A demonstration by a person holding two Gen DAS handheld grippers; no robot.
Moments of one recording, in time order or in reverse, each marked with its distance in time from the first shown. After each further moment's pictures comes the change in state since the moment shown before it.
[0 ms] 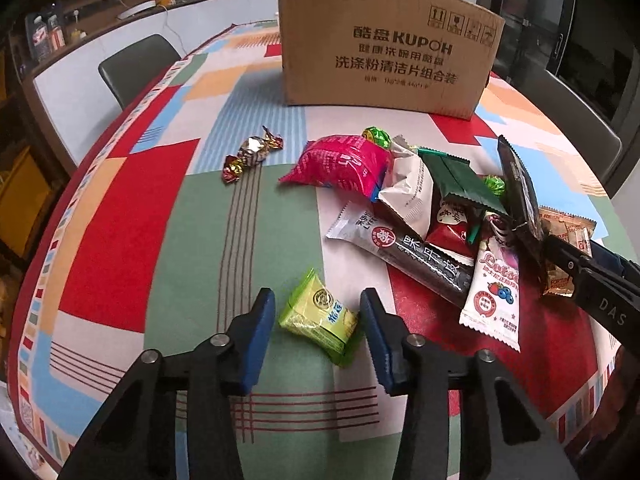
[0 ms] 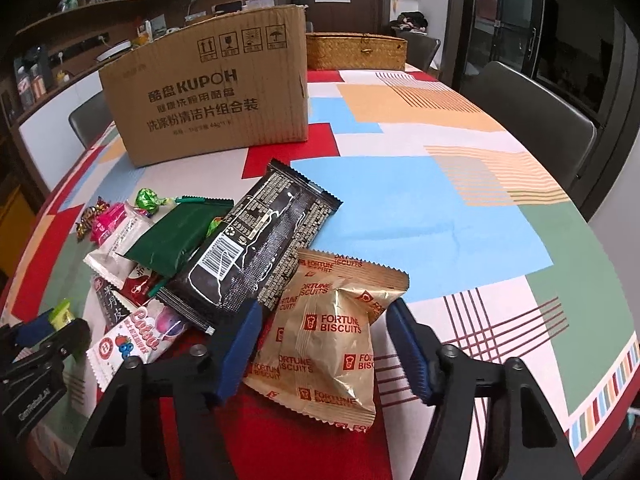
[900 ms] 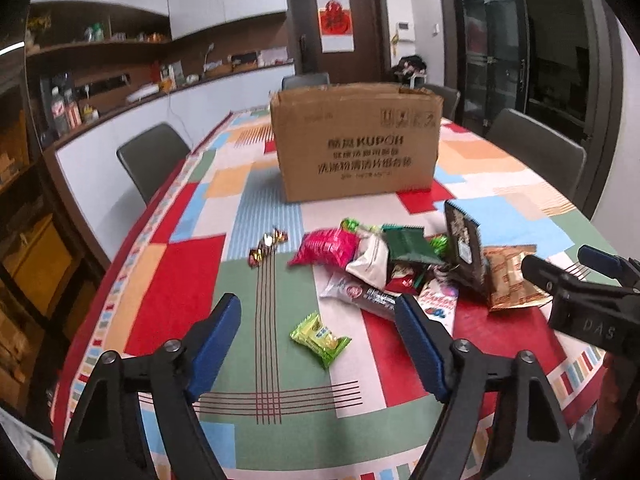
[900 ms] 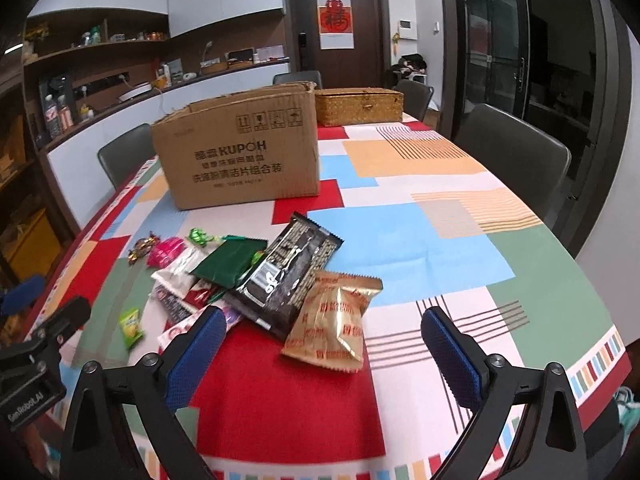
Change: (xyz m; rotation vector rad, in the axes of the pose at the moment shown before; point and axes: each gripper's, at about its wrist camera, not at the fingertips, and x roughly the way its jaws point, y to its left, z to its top) left arm -0.088 -0.011 -0.011 0.096 -0.286 0.041; right arm -0.074 -0.003 -0.015 0.025 -0.176 0.039
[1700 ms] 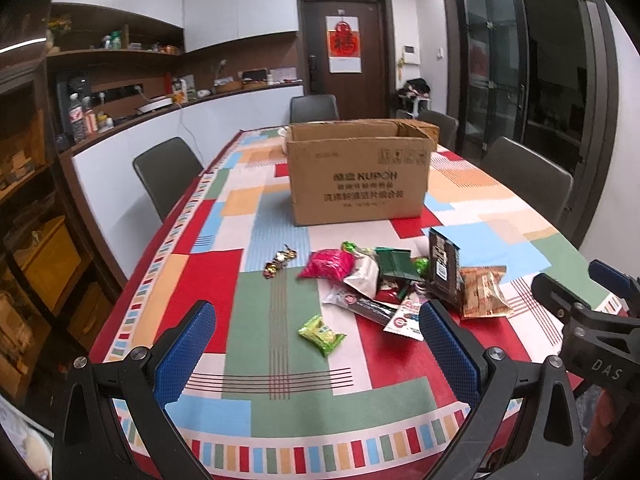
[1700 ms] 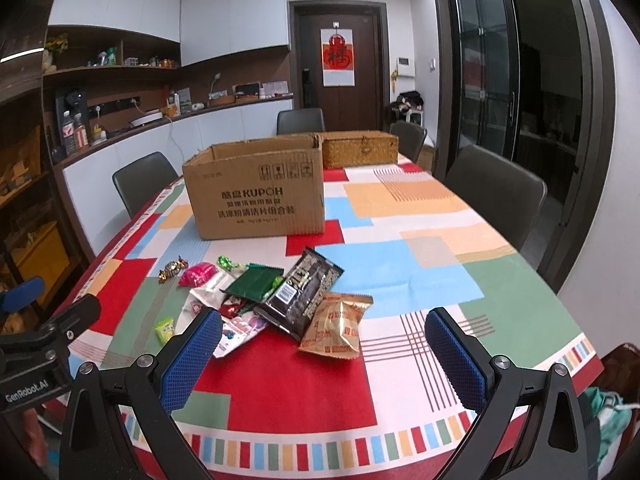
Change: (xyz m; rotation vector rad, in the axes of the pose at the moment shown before) left arm -0.065 0.006 0.002 -0.026 -0.082 -0.008; right arm -0.076 0.007 -0.009 -0.018 -0.139 0.005
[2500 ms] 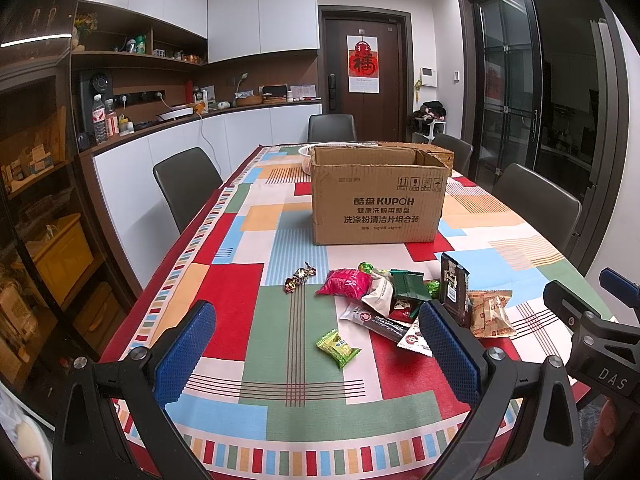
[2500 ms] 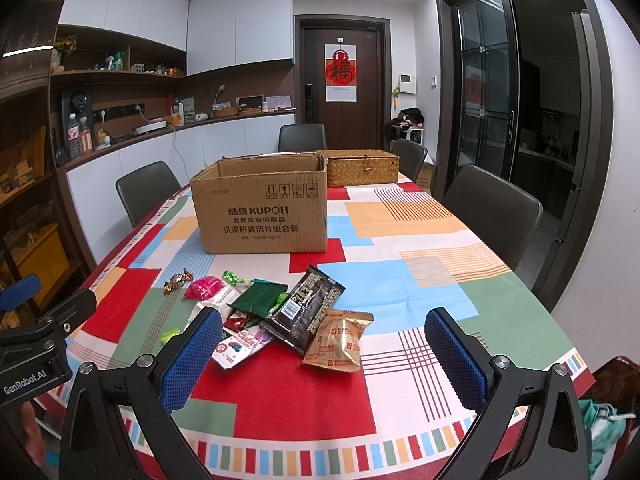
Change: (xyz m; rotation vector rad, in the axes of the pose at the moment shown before) left arm -0.021 0.011 0.002 -0.068 -0.074 0.051; right arm -0.021 0.015 0.010 -0.031 -0.068 -0.010
